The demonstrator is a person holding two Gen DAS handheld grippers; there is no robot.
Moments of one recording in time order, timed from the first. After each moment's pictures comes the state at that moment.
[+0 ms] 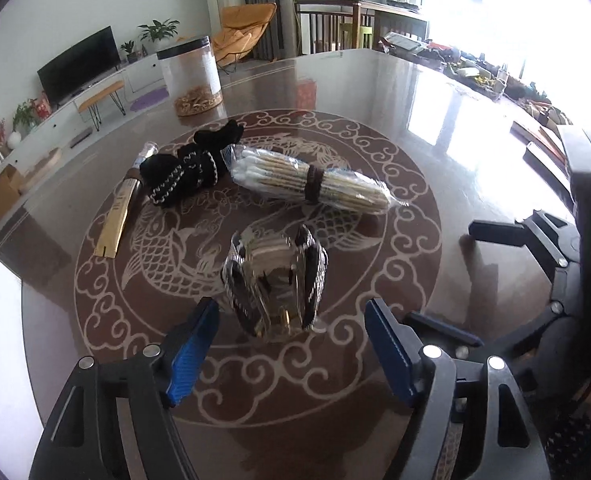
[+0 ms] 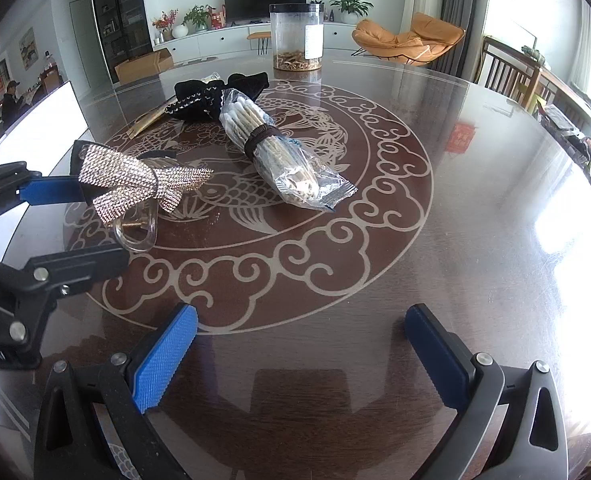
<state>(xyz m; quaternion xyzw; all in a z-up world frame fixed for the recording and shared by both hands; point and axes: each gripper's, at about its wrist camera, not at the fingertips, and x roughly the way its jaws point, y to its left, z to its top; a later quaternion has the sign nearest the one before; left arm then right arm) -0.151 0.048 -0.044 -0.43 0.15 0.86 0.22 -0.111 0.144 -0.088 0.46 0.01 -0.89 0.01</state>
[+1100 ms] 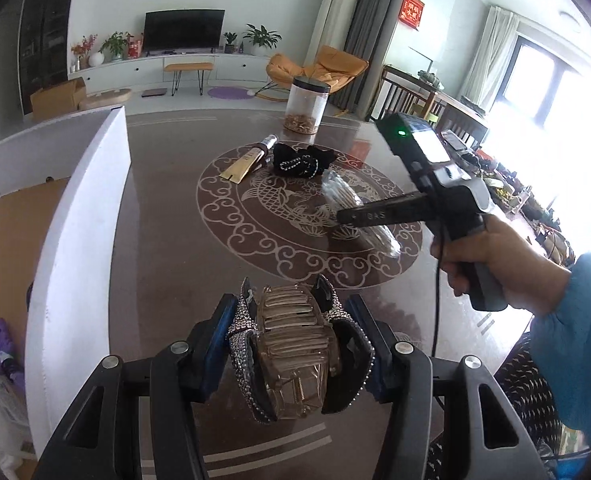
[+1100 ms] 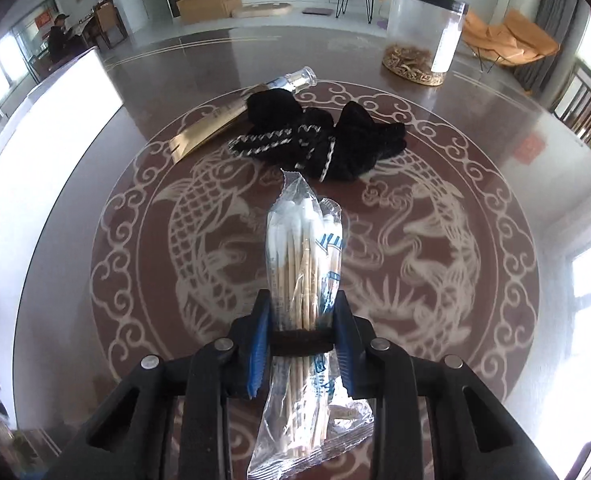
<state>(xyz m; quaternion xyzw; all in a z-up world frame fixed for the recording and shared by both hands) -0.010 -0.085 0.019 -0.40 -0.06 0.90 0.14 -0.206 0.082 -0.048 0.53 0.07 -0.83 0.13</state>
